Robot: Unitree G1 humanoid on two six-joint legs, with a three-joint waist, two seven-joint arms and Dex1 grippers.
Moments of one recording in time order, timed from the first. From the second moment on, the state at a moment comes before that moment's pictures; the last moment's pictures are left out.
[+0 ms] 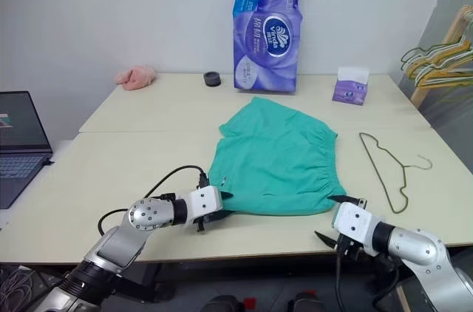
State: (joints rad) left arm -0.22 0.63 -0.32 0.02 0.10 0.04 -0.82; right arm 0.18 -0.85 0.05 -0.41 -0.04 0.09 0.74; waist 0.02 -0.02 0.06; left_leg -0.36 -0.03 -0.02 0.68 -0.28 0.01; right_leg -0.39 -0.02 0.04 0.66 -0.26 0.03
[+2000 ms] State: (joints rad) left arm -0.02 0.98 -0.35 -0.37 -0.28 0.39 -1.37; right arm -0.01 -1.17 0.20 -0.50 0.05 0.17 1.28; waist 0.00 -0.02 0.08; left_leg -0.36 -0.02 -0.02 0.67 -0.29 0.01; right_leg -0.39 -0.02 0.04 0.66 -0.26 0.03
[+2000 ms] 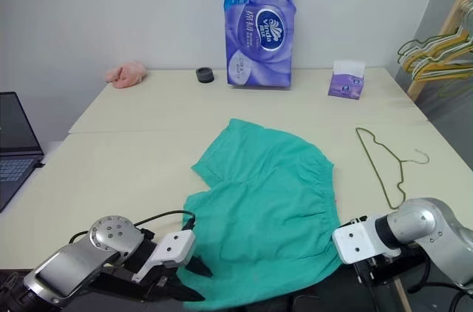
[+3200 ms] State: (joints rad) left arm -0.43 0.57 -0.29 -0.28 -0.29 0.47 -1.05; right arm -0.26 -0.73 -0.23 0.22 0.19 0.83 0.48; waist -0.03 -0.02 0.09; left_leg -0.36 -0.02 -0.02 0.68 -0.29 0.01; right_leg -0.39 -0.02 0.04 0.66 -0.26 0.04
